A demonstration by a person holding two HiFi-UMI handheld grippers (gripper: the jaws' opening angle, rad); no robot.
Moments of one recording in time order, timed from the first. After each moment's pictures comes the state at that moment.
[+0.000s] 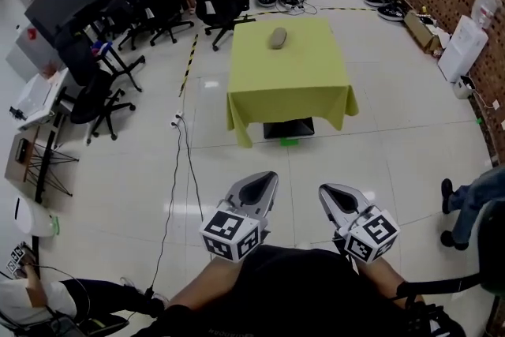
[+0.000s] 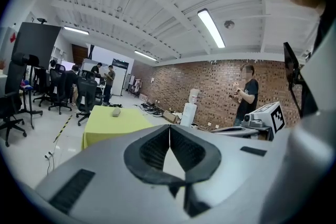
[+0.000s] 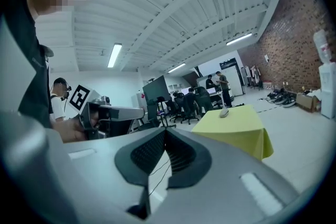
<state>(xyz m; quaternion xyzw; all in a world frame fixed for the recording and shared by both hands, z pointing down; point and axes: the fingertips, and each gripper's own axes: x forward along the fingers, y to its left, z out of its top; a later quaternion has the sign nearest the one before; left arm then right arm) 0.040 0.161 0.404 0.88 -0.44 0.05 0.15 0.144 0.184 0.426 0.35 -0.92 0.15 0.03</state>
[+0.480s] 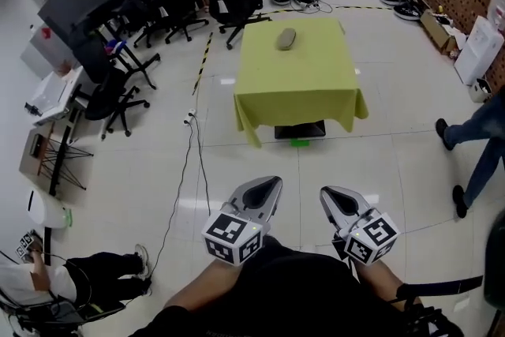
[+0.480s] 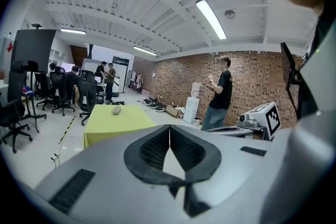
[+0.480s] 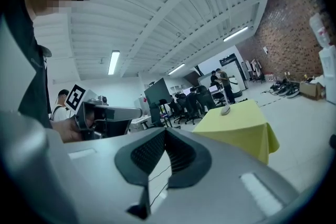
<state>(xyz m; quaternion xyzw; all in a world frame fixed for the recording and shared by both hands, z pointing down) 0.074 0.148 0.400 0.88 -0.45 0.09 0.15 0.170 0.159 0.434 0.32 -0.93 0.19 0.00</state>
